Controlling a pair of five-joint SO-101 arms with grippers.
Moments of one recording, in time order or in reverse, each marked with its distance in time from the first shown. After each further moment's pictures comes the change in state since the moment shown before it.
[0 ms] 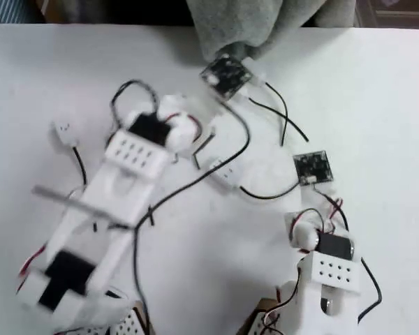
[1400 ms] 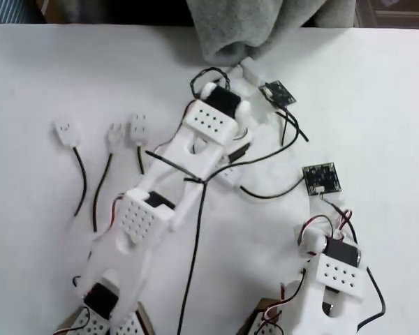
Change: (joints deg) left arm 6.2 54.2 -64.1 37.9 -0.1; right arm 7.6 -0.1 3.9 0.0 6.2
